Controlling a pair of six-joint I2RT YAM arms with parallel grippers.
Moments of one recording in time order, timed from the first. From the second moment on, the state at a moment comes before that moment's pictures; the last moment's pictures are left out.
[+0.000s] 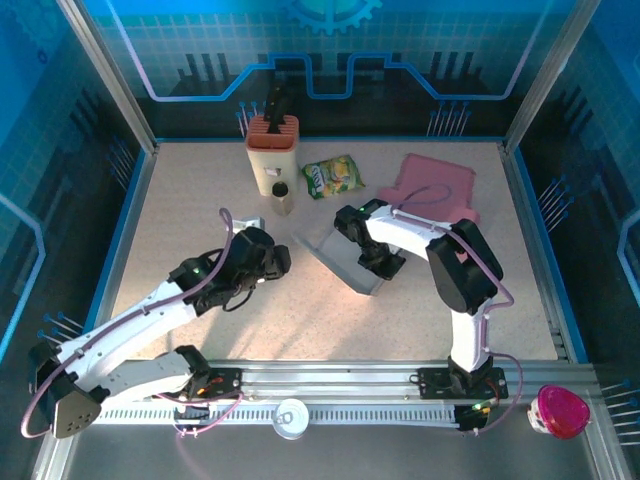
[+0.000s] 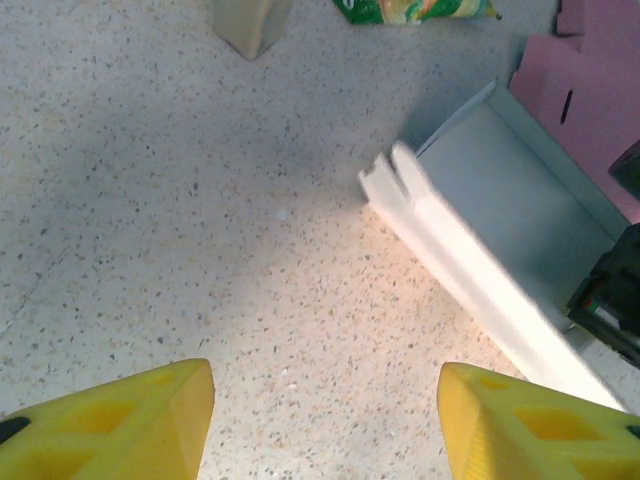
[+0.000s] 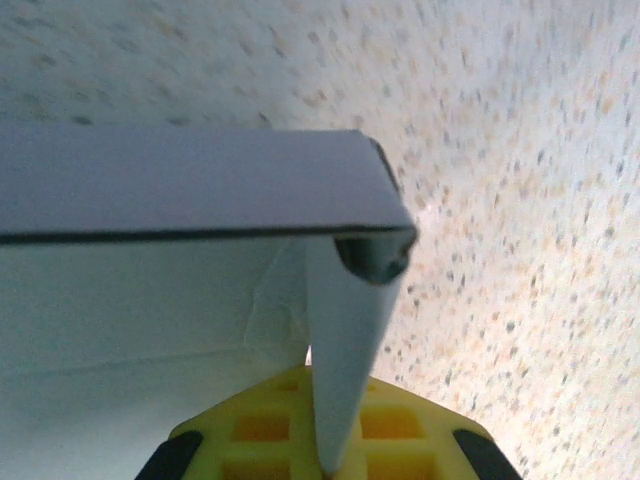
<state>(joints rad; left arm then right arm) -0.75 1.02 0.88 -0.71 -0.30 -0.83 0.64 1.95 1.36 -1.21 0.24 1.45</state>
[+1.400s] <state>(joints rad) -0.91 1.23 0.63 -0.20 -0.25 -0.92 0.69 1.17 0.92 -0.63 0.06 0.90</state>
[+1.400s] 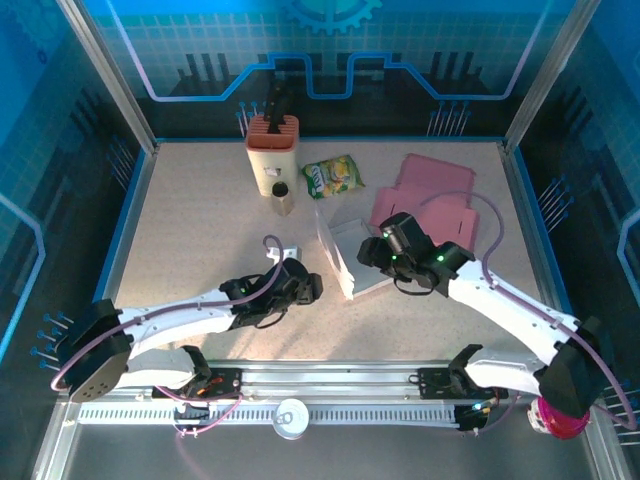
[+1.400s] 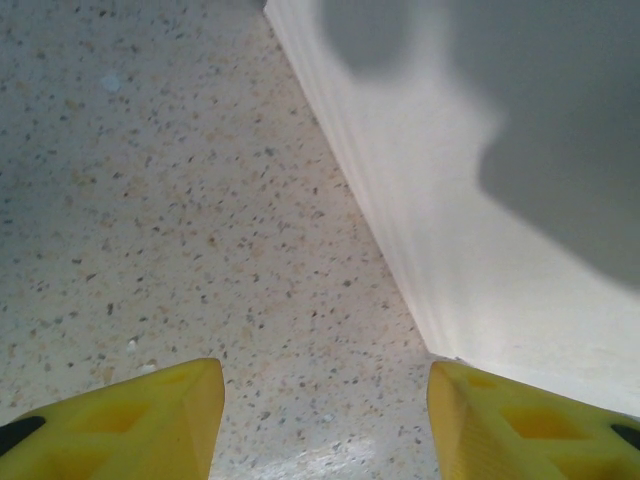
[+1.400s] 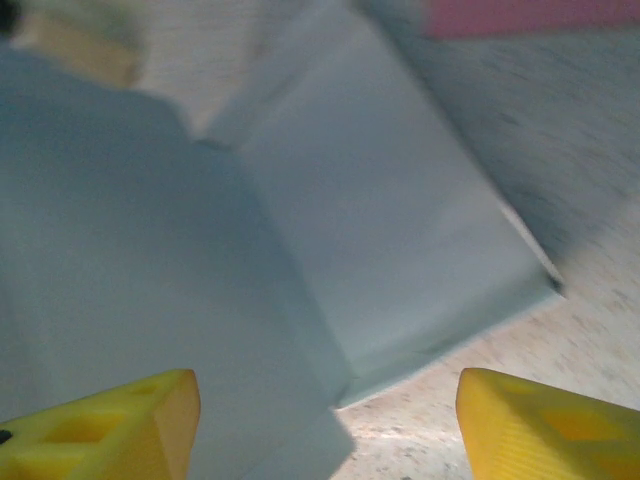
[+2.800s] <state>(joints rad) -0.91 0.73 0.57 -0.42 -0.14 -0.79 0.95 1.60 1.41 -0.76 0.41 0.99</state>
